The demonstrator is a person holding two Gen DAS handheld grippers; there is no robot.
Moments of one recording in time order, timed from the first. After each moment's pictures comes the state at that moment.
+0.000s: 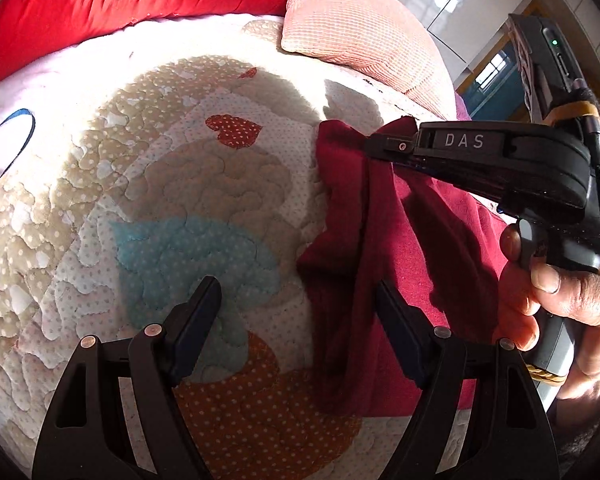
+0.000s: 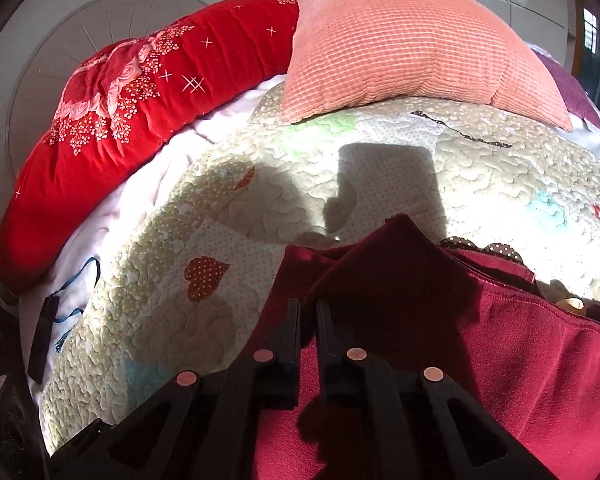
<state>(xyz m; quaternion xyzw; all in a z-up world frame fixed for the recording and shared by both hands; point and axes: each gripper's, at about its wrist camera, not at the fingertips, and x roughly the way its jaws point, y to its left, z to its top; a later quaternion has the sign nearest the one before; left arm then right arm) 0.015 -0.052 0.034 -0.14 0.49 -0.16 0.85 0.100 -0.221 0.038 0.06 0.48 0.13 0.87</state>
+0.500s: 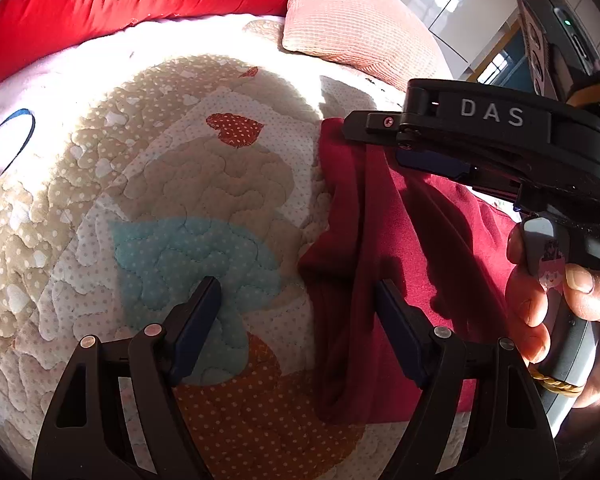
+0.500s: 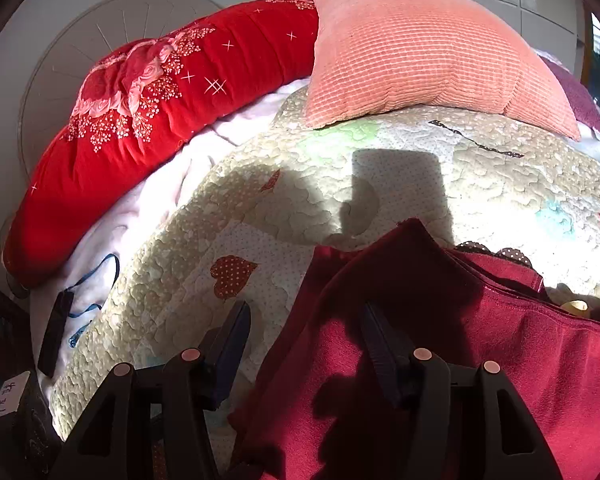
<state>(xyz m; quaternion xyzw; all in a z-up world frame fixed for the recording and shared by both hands) 0.017 -0.053 0.031 -0.13 0.49 -0.16 0.85 0.103 -0.211 0.037 0.04 0.50 0.12 0.86</state>
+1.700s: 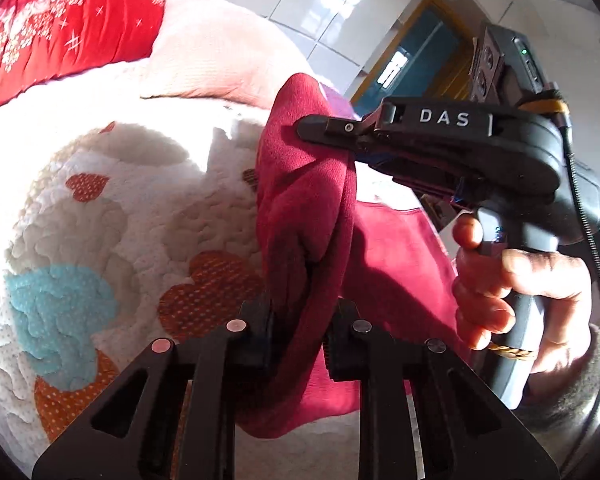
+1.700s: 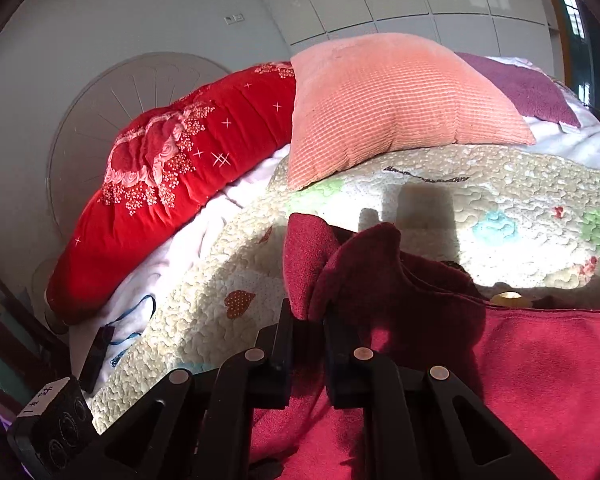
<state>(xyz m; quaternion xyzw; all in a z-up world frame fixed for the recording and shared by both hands) -0.011 -0.121 0.080 -0.12 0.39 -0.34 0.85 0.034 -0.300 0.108 0.14 0.39 0.15 0.90</state>
